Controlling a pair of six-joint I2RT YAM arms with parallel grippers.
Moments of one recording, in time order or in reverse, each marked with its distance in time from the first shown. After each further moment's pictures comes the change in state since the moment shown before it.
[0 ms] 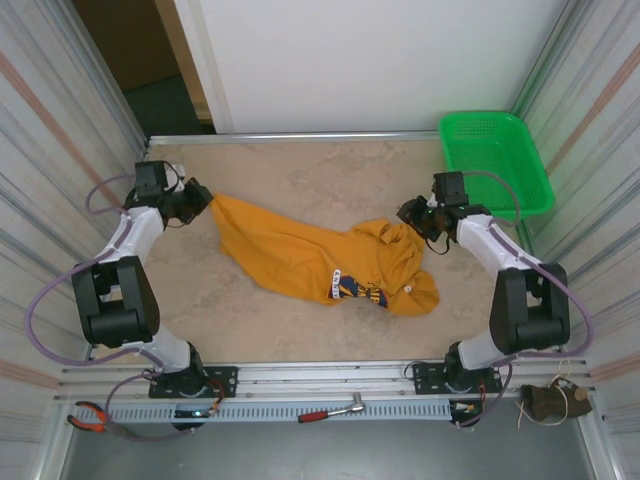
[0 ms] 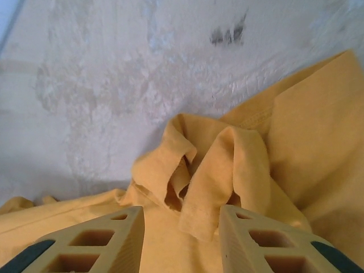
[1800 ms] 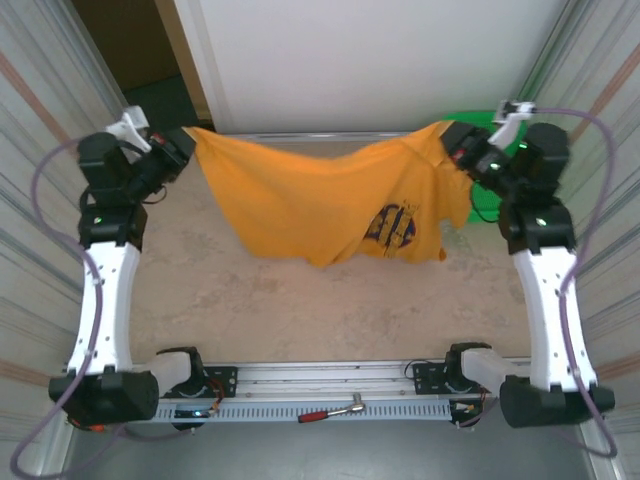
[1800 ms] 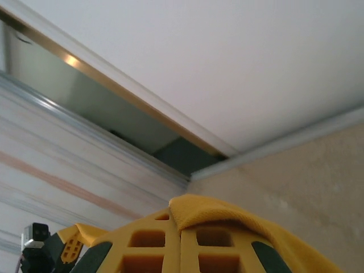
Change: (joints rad) left arm -0.066 -0.383 0.163 0.061 0.079 -0.270; right arm -0.072 -0.368 0.414 -0.011 -0.179 0.084
